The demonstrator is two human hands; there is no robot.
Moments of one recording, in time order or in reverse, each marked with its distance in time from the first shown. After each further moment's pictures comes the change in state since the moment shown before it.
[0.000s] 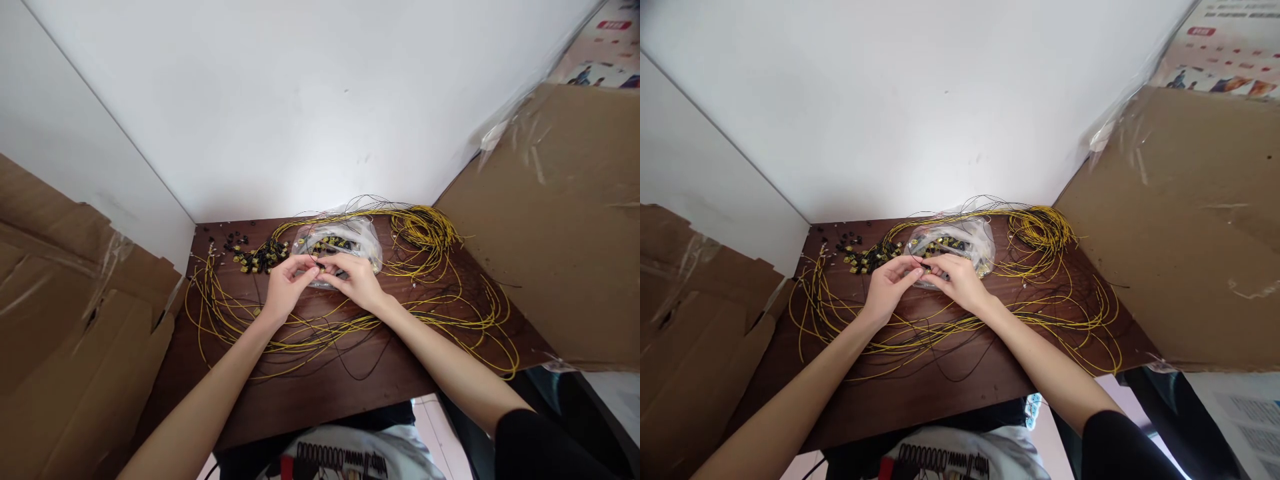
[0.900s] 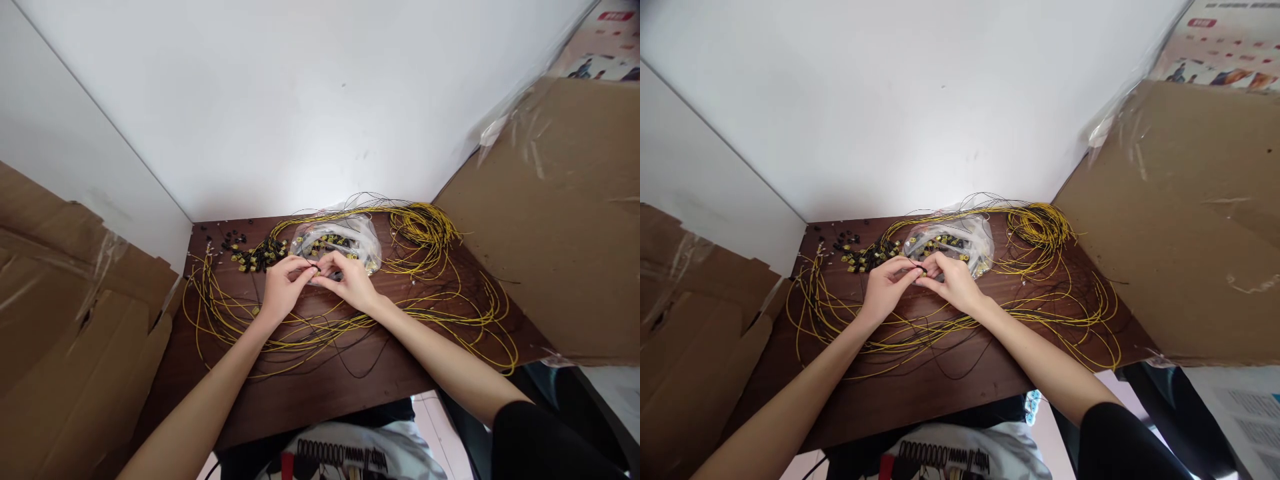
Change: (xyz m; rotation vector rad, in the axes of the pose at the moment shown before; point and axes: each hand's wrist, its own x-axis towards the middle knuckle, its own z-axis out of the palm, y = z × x) left_hand 0.002 -0.007 -0.008 0.377 -0.008 0.209; right_hand -0.004 -0.003 0.010 0.163 -0.006 0.144
